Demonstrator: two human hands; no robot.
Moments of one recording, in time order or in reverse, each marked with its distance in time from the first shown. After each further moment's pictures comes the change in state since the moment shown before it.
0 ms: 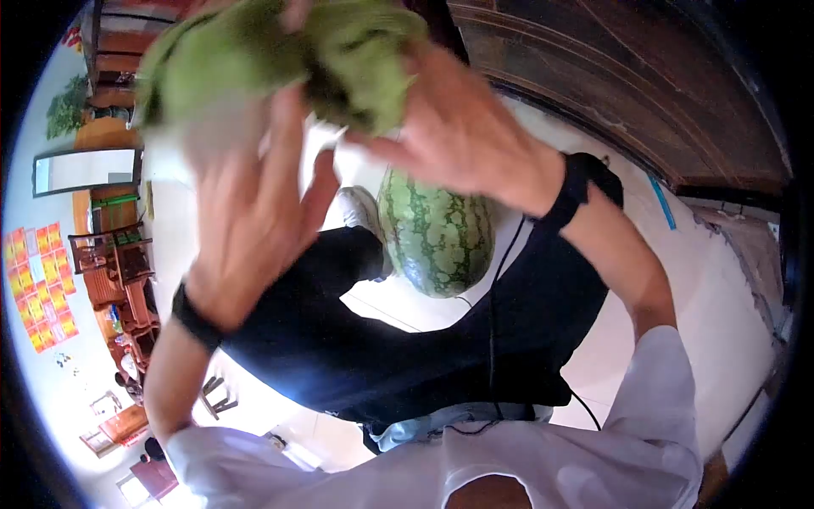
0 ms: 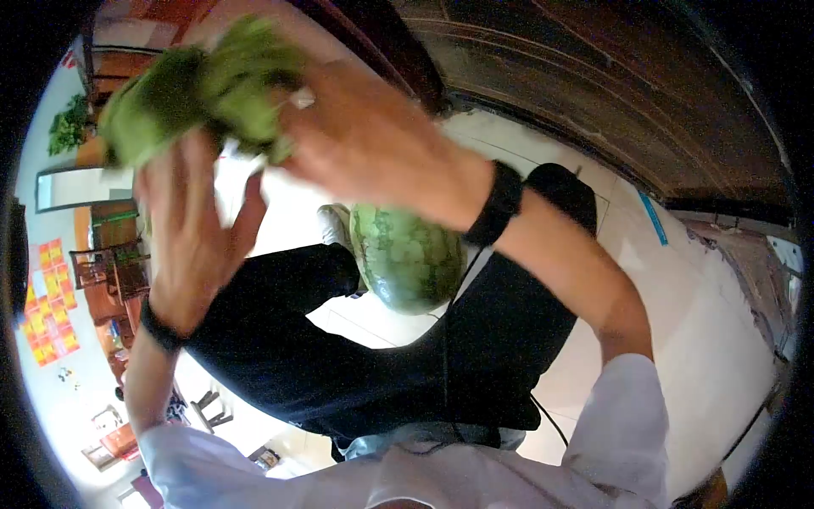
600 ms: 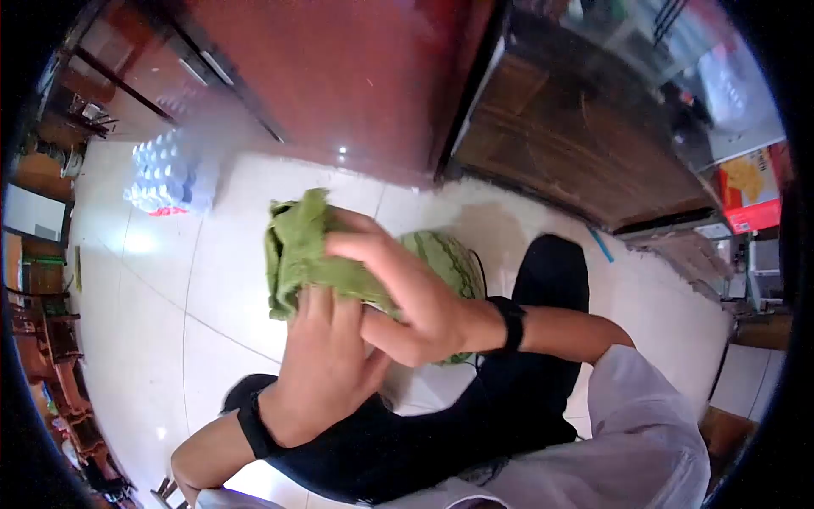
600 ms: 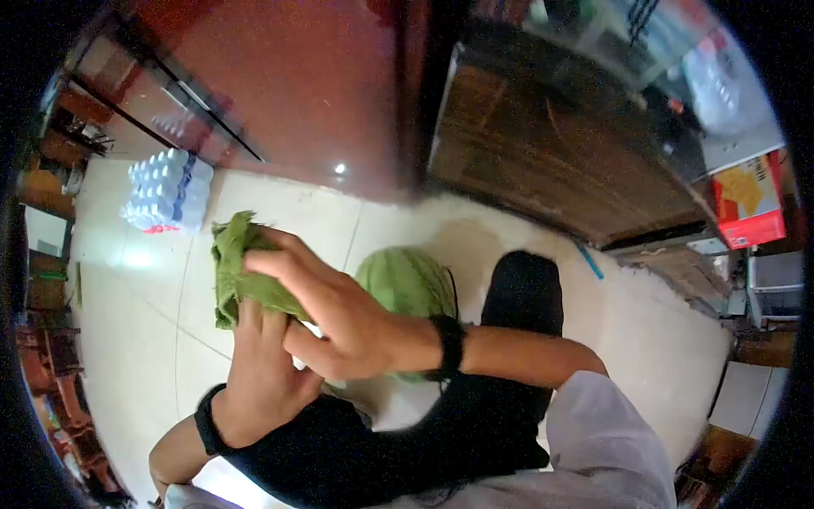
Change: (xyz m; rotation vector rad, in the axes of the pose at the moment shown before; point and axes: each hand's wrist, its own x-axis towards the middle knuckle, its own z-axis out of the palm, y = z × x) left_hand -0.095 -0.034 0.036 -0.955 -0.199 -0.140; right_hand 0.031 -0.094 0.087 0.615 -0.223 0.487
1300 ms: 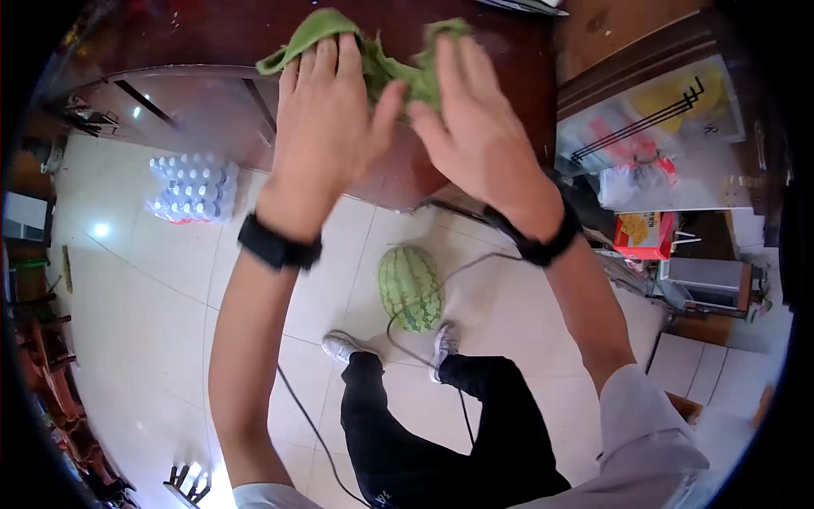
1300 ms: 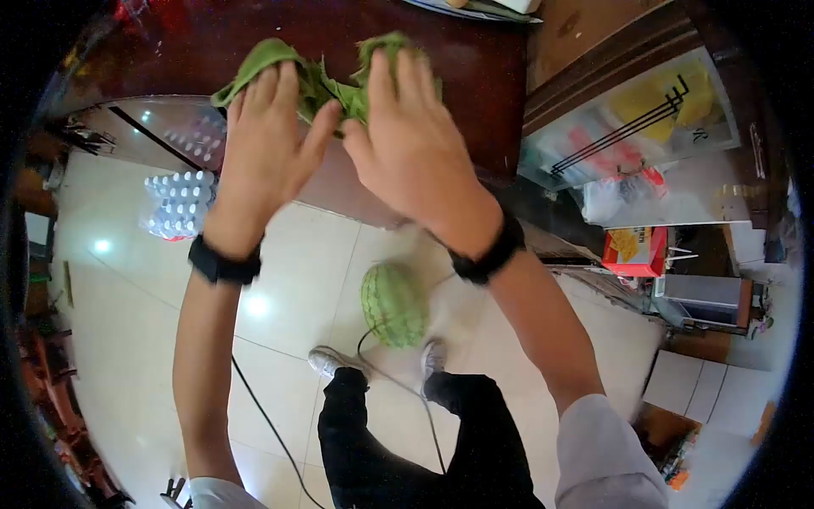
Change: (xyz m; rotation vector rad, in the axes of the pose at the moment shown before) left_hand 0.209 -0.035 -0.290 0.233 0.633 0.021; right_hand 0.298 -0.192 -0.109 -1.297 0.095 0.258
